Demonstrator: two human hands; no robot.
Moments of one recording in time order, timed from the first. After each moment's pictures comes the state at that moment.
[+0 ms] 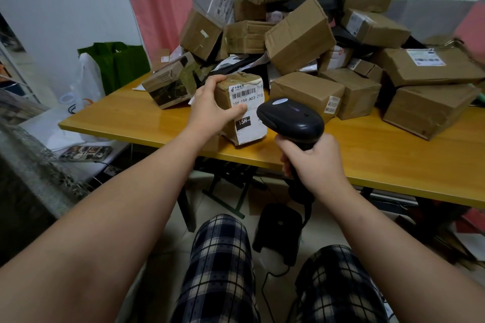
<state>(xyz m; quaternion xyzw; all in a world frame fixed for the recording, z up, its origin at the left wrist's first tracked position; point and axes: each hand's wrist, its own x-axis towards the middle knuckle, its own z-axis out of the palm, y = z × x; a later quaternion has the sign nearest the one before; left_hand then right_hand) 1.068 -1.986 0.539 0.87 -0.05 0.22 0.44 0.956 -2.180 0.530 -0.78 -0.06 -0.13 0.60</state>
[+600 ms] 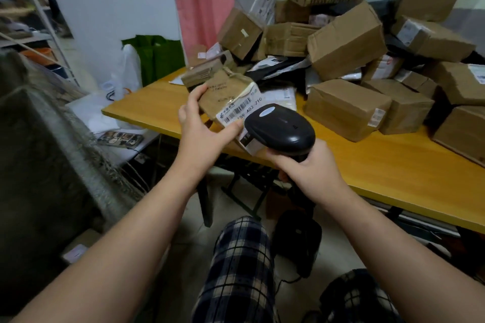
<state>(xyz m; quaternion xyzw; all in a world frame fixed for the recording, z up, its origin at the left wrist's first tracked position) 0.984 -1.931 0.526 0.78 0.00 0.29 0.55 0.971 -2.127 0.527 -0.77 -0.21 -0.06 0.60</state>
